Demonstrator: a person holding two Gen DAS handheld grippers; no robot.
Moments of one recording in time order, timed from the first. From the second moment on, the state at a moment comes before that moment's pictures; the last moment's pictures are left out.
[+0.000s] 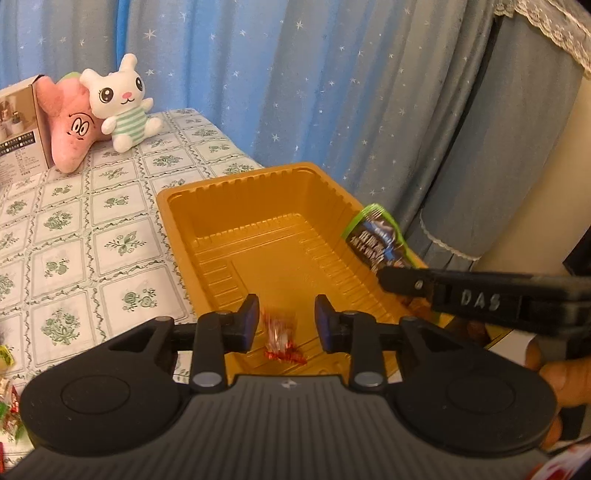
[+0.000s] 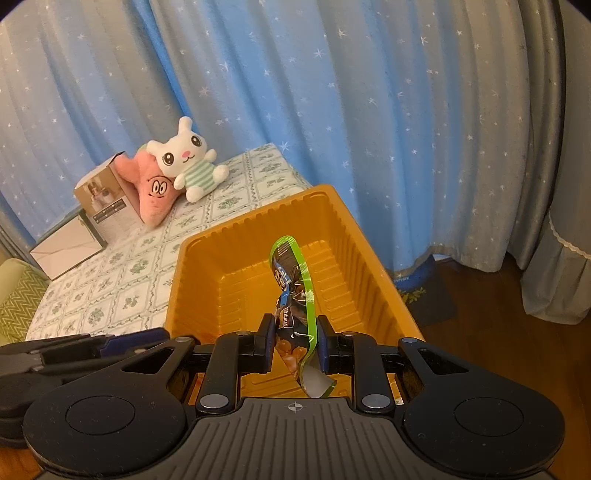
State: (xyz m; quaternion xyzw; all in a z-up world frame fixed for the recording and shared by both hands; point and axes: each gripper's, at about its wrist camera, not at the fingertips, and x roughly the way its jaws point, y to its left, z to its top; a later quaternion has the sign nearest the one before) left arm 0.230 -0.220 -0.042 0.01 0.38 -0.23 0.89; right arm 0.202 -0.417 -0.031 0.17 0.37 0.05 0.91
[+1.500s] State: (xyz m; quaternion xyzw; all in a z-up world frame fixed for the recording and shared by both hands) left arm 0.086 -0.051 0.000 -0.02 0.35 -0.09 0.93; right arm 0.090 -0.323 0.005 0.18 0.34 0.10 0.92
